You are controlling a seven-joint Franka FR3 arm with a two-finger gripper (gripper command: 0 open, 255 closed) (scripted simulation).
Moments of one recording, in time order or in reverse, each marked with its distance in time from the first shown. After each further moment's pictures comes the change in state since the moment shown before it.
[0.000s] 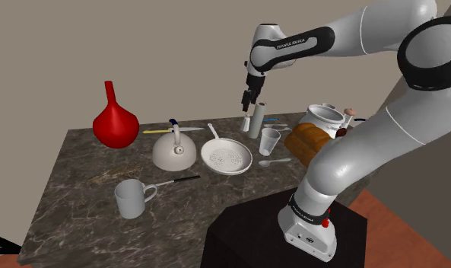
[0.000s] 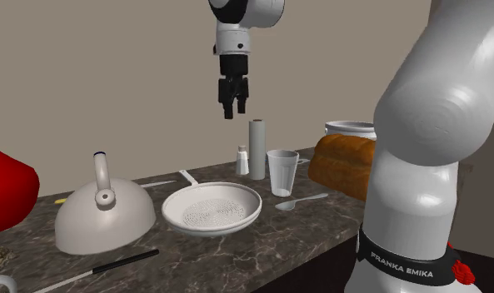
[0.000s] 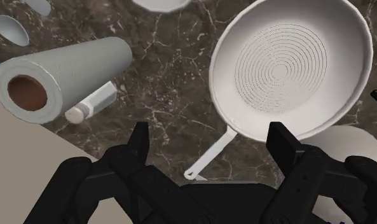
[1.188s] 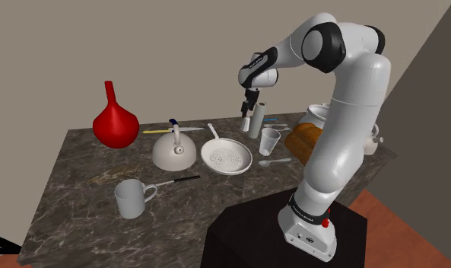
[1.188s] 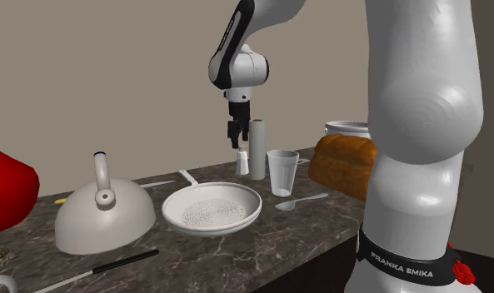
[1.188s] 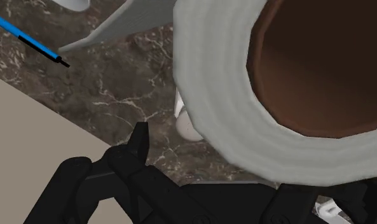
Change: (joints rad) arm -0.096 0.602 -0.158 0.294 0.199 0.325 -0.325
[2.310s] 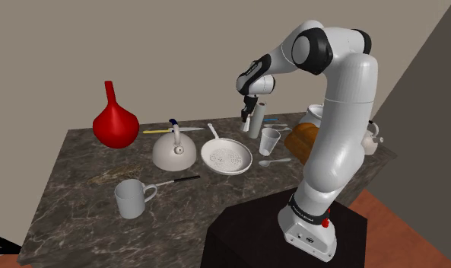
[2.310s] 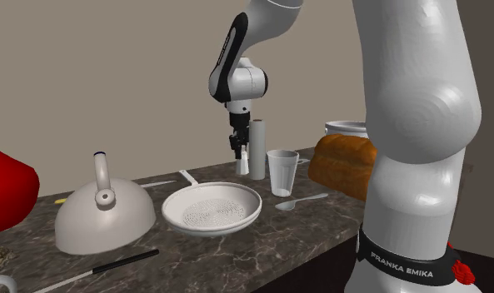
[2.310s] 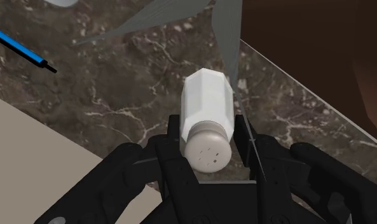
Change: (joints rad) arm -0.025 0.092 0.015 0.009 0.052 0.079 -0.041
